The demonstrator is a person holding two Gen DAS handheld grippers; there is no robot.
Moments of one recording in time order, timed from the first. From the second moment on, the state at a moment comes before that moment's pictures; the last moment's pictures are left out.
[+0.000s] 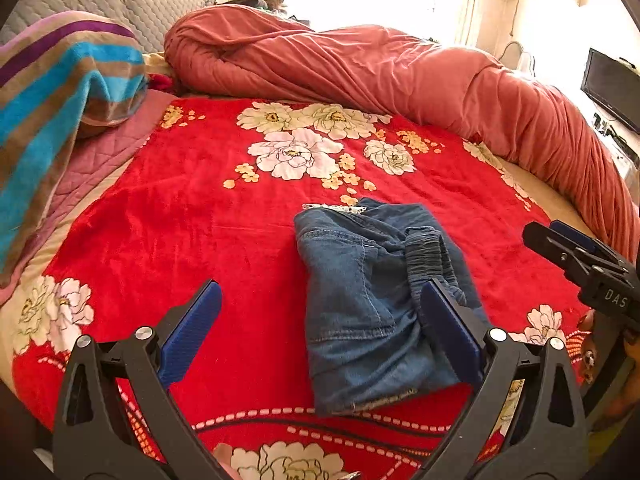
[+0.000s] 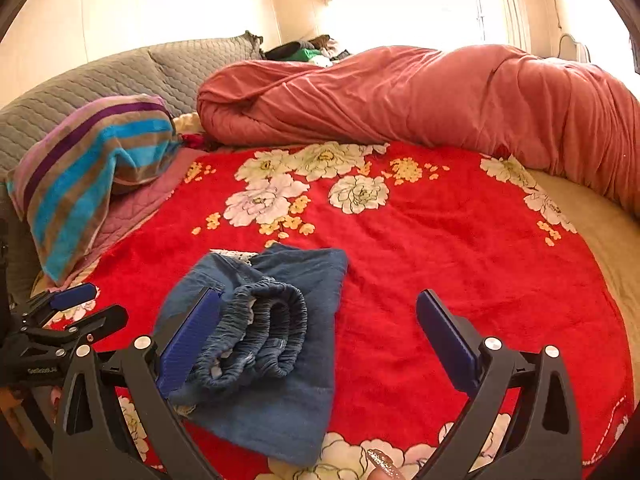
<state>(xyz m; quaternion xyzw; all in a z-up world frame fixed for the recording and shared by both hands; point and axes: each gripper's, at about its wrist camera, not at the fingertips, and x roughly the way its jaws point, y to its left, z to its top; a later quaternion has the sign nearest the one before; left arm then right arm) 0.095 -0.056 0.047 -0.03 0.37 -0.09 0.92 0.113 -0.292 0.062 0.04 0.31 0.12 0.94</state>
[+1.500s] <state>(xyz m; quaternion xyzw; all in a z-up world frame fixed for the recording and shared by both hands) -0.021 -0.042 0.036 -0.02 0.37 -0.08 0.93 -0.010 -0.283 0.038 -0.01 0.30 0.11 0.95</state>
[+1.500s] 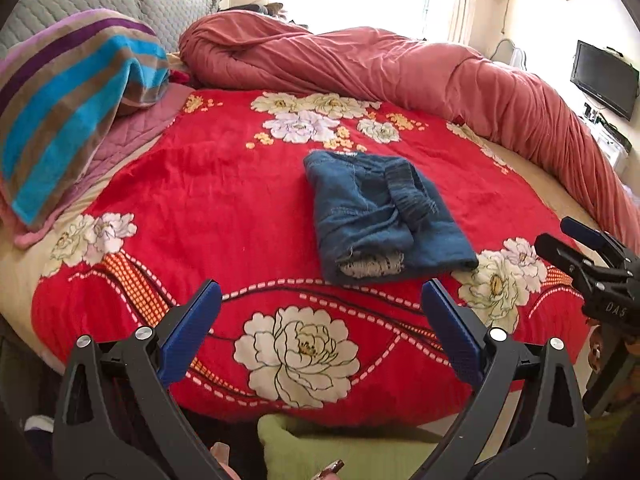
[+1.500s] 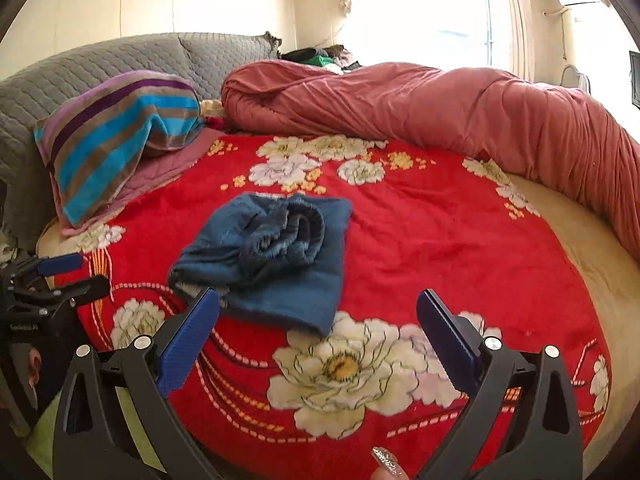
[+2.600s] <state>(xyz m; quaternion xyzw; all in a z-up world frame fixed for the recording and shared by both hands) -0.017 -0.038 0.014 -0.03 0.40 -0.06 0.91 -0.003 -0.281 0.005 0.00 0.34 0.10 0.93</state>
